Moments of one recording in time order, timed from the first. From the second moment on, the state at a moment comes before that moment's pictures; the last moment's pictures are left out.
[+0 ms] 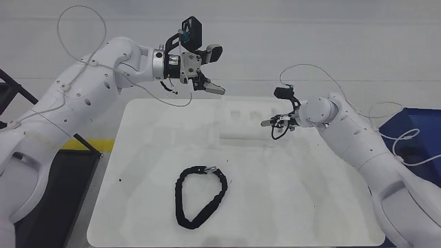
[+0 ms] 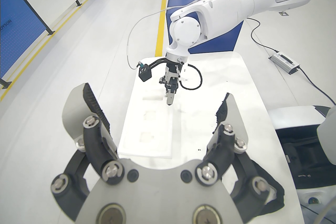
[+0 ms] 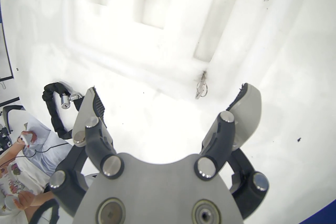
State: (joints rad) left arm 0.02 -0.97 -0.17 -1.06 0.47 -1.01 0.06; right arm -0.40 -1.19 0.49 -0.73 -0.17 -0.04 0.95
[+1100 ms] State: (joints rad) left arm 0.02 -0.97 -0.17 -1.06 0.47 -1.01 0.06; right arm -0.41 -1.27 0.47 -0.69 -0.37 0.24 0.95
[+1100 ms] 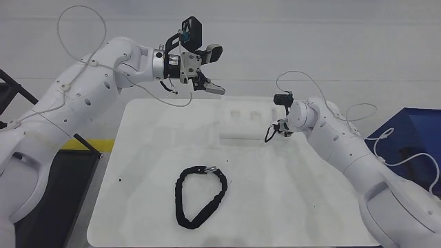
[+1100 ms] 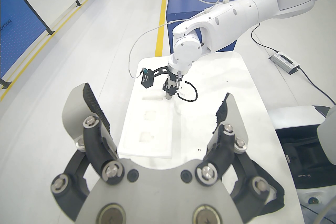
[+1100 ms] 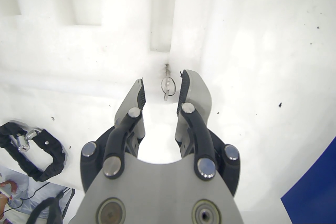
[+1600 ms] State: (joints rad) left arm 0.02 -0.97 -0.17 -1.06 0.47 -1.01 0.06; right arm -0.39 -1.34 0.48 -0.56 -0.37 0.21 0.94
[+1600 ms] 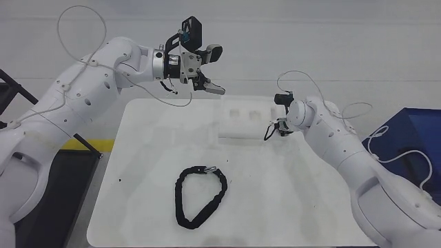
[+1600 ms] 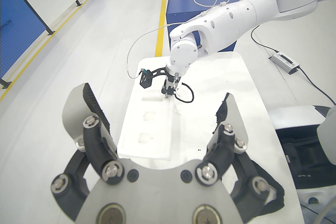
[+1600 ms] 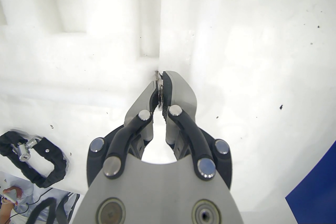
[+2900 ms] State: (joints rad) left arm 0.02 -0.97 -0.17 -1.06 0.47 -1.01 0.06; right arm -0.84 -1.05 1.13 -1.44 -0.15 -0.05 1.20
